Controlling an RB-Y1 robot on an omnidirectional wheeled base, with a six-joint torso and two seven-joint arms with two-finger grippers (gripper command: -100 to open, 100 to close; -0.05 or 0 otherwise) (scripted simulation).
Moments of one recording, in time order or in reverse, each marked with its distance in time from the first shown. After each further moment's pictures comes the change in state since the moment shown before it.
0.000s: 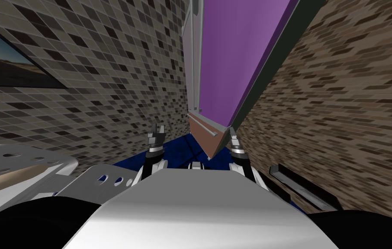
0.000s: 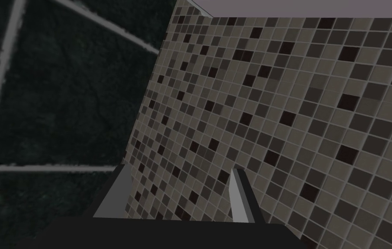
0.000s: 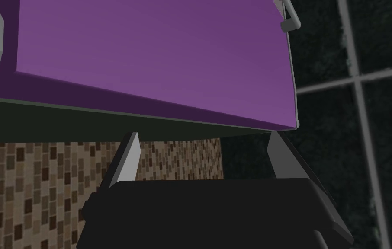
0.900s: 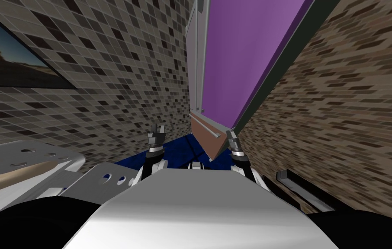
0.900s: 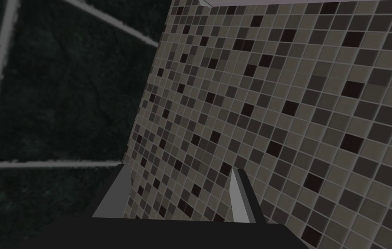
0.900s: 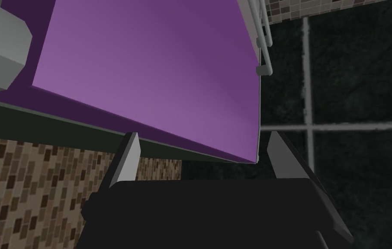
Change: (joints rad) left arm 0.000 0.000 0.000 0.000 0.000 0.000 0.000; right arm 0.016 -0.060 -0.007 0.082 0.002 -0.081 0.237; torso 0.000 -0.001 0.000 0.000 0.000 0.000
